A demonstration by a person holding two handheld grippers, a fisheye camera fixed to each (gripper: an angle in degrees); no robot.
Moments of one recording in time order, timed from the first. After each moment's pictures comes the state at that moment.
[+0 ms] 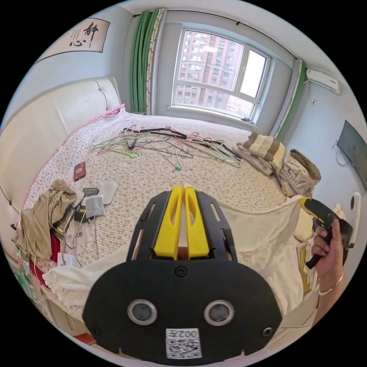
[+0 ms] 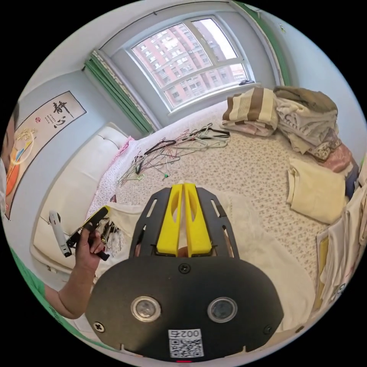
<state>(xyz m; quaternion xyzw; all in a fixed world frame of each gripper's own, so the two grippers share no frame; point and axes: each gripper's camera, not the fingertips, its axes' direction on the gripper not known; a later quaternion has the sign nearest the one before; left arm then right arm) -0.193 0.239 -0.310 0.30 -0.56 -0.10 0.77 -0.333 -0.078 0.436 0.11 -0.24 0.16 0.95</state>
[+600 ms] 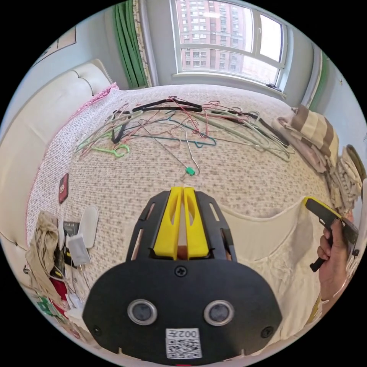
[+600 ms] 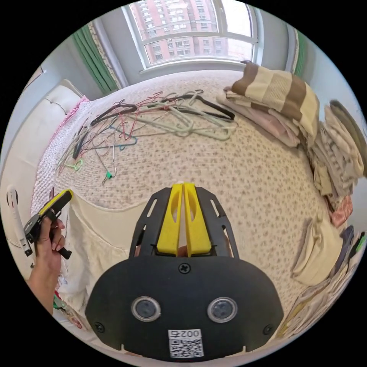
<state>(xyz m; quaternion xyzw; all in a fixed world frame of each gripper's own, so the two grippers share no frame) -0.403 0.009 -0.365 0.18 -0.61 -0.18 0.75 -0.357 -0.286 0.728 -0.03 -0.08 0.09 0.99</state>
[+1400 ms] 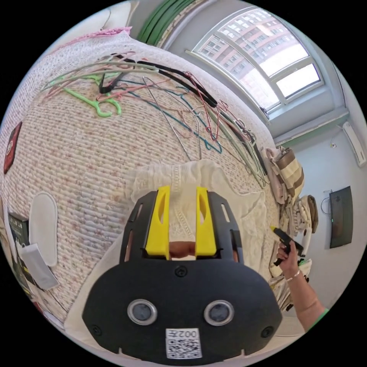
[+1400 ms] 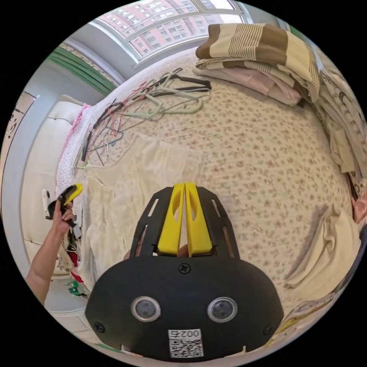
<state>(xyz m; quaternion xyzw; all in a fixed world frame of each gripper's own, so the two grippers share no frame) -0.487 0.047 -0.522 0.24 -0.38 -0.26 0.85 -0.228 -0.221 0.805 -0.10 -0.20 0.14 0.96</state>
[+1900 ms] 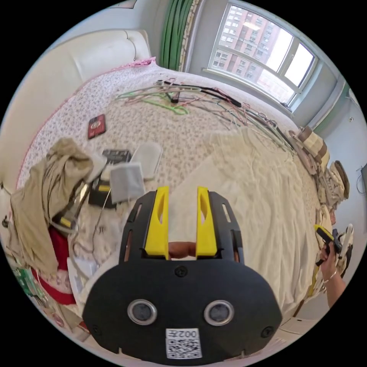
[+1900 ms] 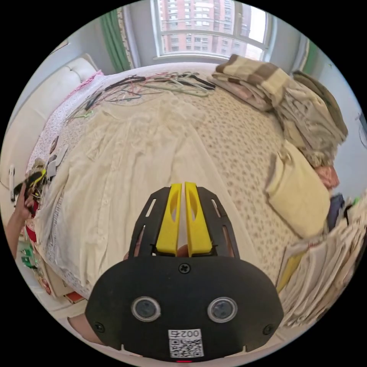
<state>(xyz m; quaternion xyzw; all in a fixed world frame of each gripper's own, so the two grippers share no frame) -0.352 0.275 -0.523 0.20 -0.54 -0.26 0.78 -0.317 -0.055 0.682 -0.07 -0.06 0.04 0.99</state>
